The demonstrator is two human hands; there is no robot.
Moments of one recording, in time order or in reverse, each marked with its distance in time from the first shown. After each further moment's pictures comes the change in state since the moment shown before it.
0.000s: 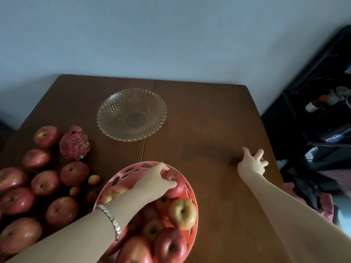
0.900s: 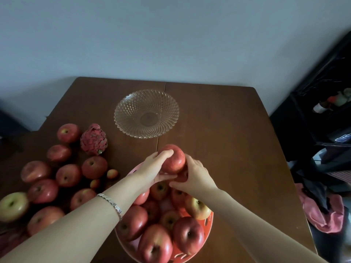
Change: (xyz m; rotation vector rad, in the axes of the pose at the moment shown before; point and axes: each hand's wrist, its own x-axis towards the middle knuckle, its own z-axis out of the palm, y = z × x) left_hand -0.002 -0.021 -0.035 -0.968 -0.089 -0.109; right_hand -0.177 -0.104 0.003 0.218 -0.282 -0.782
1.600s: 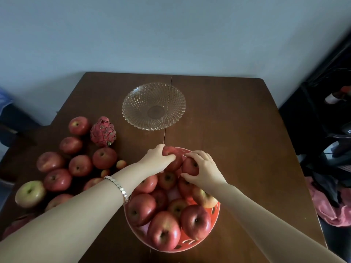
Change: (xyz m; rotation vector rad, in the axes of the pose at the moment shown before) left_hand 0.002 -0.001 -0.020 0.930 0.112 0.070; right_hand -0.005 0.020 0.015 0.052 0.057 -0.063
